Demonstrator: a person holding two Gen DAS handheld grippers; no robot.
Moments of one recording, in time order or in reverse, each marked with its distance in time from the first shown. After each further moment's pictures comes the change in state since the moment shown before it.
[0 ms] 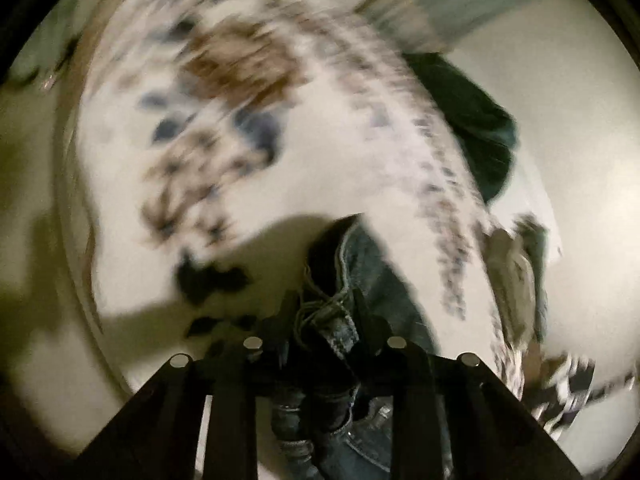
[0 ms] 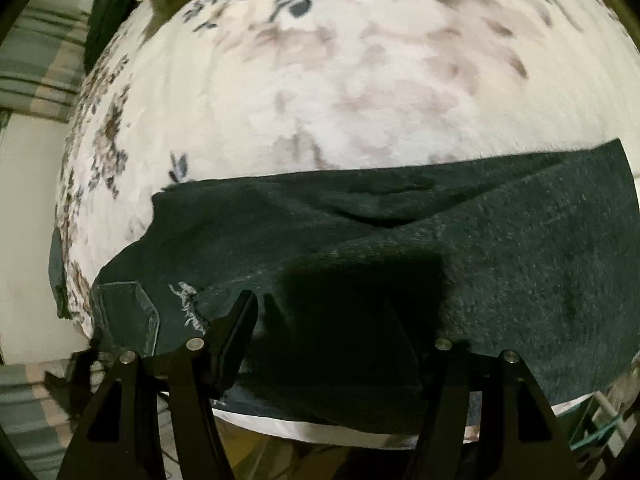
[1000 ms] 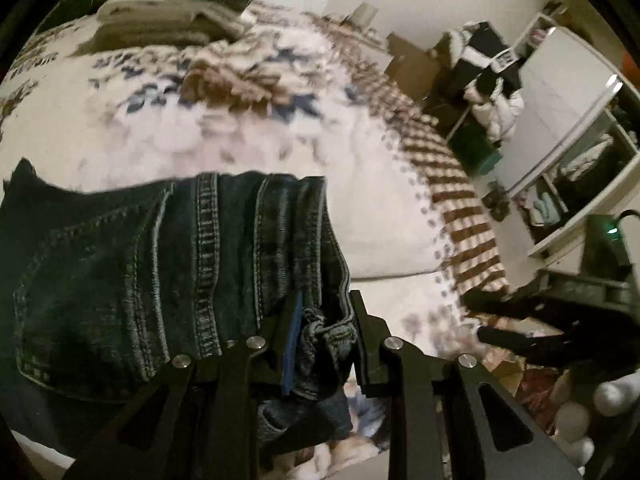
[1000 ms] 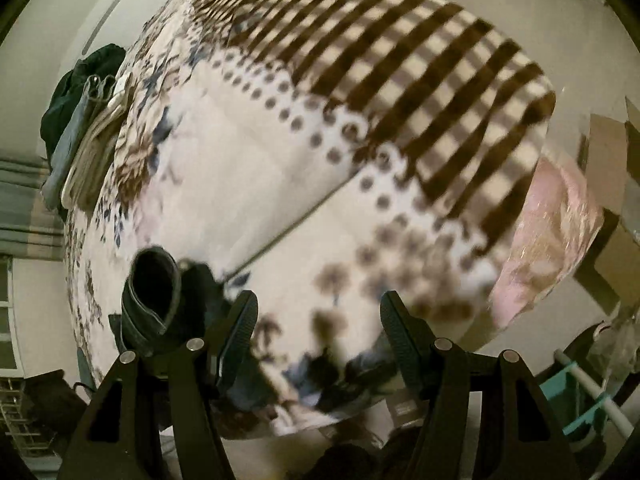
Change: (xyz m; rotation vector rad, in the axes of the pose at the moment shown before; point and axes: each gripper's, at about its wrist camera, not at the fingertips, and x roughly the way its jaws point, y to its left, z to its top) left arm 0.033 -0.335 -0.420 0.908 0.527 -0.237; right arm -0.180 -0.336 -0.008 0.360 -0.226 0.019
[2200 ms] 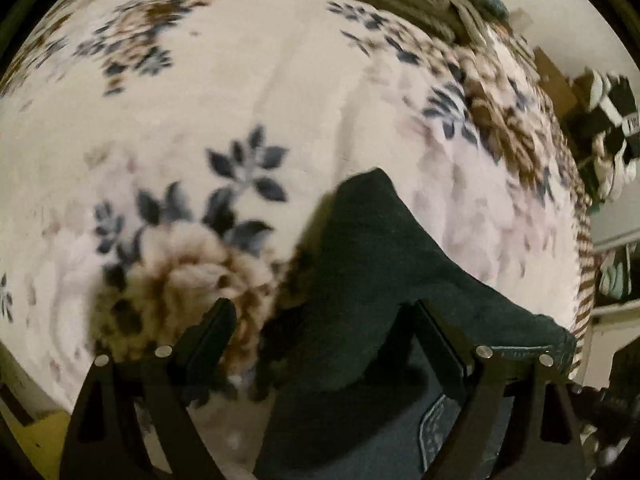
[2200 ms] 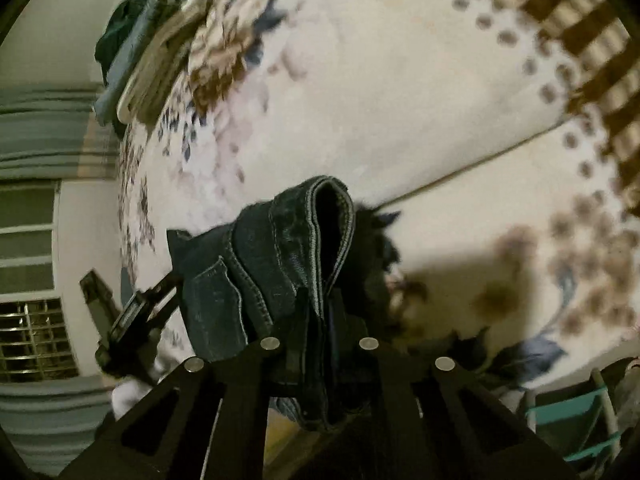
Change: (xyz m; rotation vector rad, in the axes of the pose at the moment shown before) left arm -0.041 0.223 0.054 -0.315 0.186 0.284; right arm 0.062 0.087 -0.023 -0.172 0.302 0.223
